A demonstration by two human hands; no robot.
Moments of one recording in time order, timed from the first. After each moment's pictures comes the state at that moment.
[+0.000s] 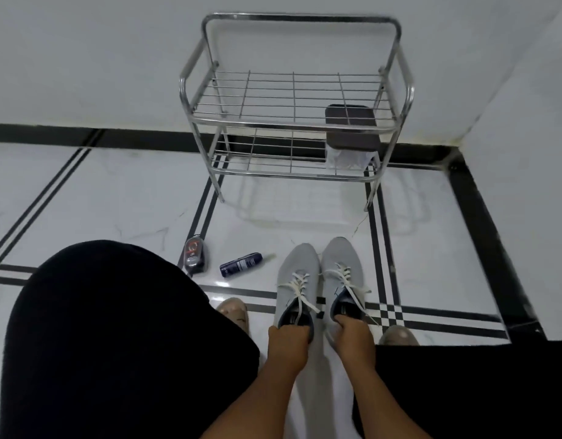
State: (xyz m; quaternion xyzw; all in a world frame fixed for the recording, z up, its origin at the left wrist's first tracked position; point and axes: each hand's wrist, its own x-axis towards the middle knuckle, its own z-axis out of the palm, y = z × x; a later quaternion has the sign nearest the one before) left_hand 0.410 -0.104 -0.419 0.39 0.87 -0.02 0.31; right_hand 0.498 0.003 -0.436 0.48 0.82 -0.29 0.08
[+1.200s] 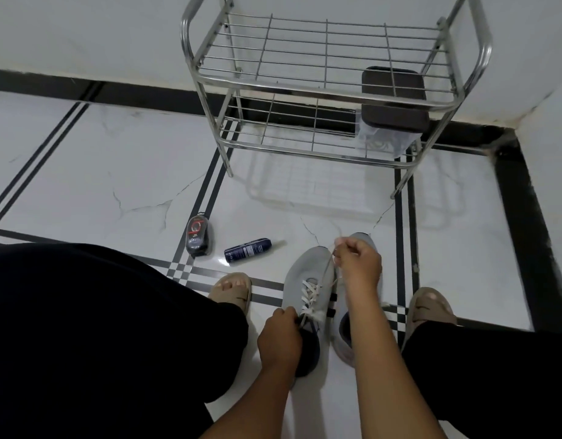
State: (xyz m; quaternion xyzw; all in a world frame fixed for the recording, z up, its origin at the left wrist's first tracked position) left_hand 0.383 -0.104 -0.462 0.19 0.94 0.15 0.25; right_hand 0.372 0.060 -0.396 0.53 0.59 -0.57 -0.21
